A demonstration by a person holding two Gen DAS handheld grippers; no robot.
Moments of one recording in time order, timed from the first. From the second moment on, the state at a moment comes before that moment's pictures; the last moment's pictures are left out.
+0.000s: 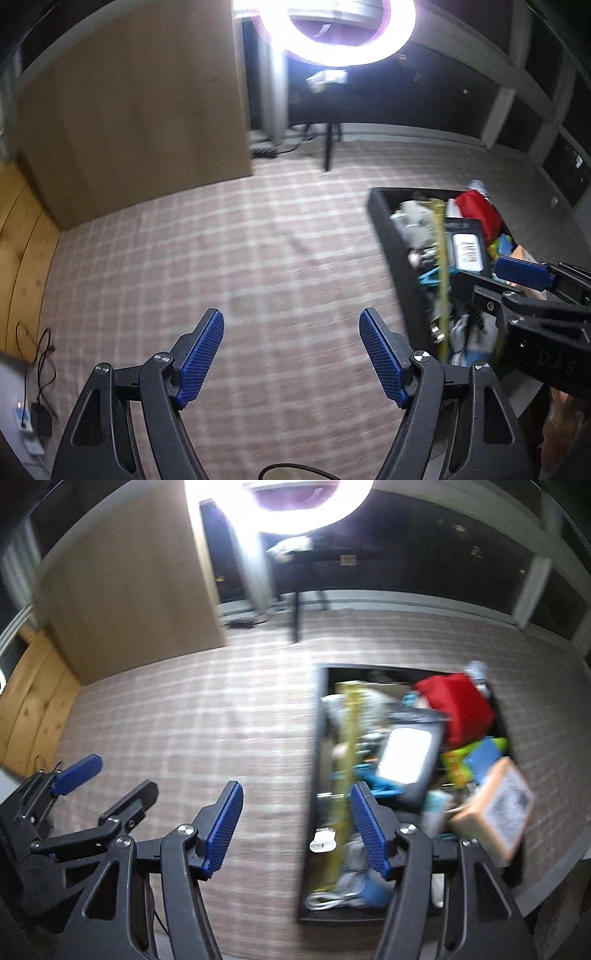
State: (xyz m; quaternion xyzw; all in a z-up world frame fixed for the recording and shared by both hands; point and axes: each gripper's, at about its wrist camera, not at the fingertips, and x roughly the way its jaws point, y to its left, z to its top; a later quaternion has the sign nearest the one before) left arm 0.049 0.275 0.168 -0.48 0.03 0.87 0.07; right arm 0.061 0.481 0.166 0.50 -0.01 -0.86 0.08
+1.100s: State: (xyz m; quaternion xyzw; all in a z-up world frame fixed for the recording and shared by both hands) left arm 0.079 0.068 0.123 -0.52 -0.04 0.85 -0.01; right arm 0.086 0.291 0.121 0.52 0.04 -0.85 0.11
